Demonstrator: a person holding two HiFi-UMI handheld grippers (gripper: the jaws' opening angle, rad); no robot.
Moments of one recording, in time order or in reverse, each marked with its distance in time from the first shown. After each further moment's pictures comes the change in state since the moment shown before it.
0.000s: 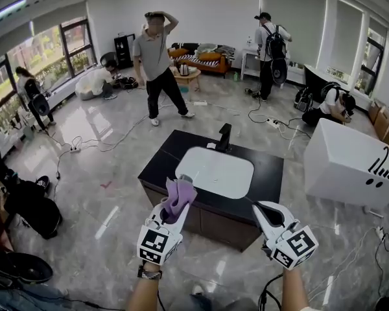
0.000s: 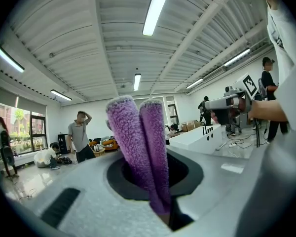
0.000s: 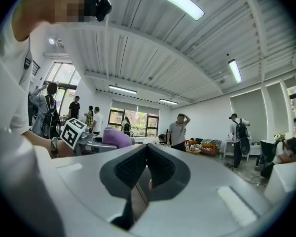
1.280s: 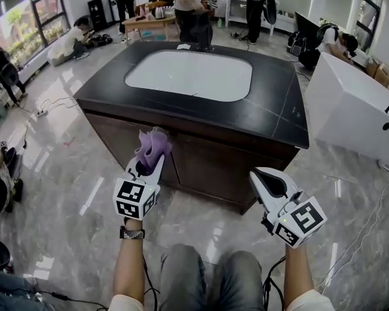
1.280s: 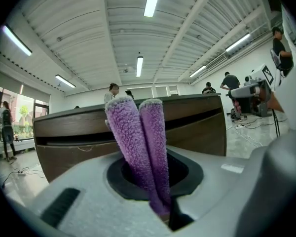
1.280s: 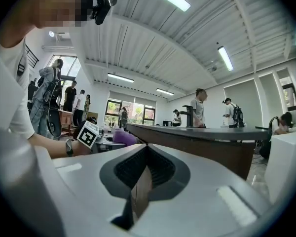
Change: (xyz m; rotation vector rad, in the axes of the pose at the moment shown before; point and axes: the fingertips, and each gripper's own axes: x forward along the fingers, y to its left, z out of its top) left arm 0.163 -0.036 -0.468 -0.020 0.062 0.041; right arm -0.009 -0.053 -0.470 0.010 0.038 -0.039
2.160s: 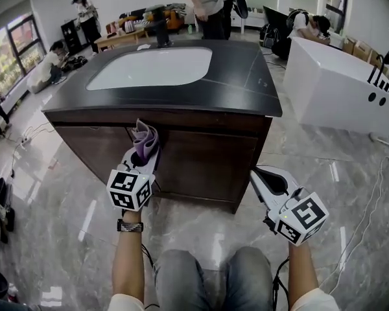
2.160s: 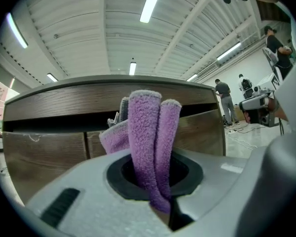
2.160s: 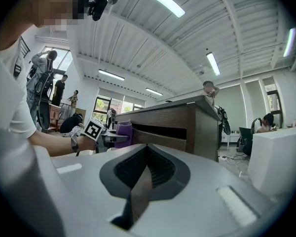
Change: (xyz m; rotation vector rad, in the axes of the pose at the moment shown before) left arm 0.082 -0.064 -0.016 0.000 -0.106 -0.105; right arm -0.070 -0.045 -0.083 -0.005 -0.006 -0.148
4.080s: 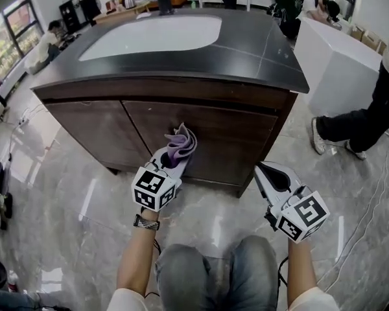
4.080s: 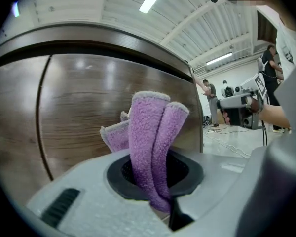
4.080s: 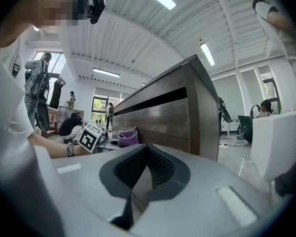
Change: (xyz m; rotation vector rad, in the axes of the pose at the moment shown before) left arm 0.028 -0.081 -0.102 -0.063 0.068 -0.239; right arm 0.021 0.004 -0.078 0.087 0.052 -0.009
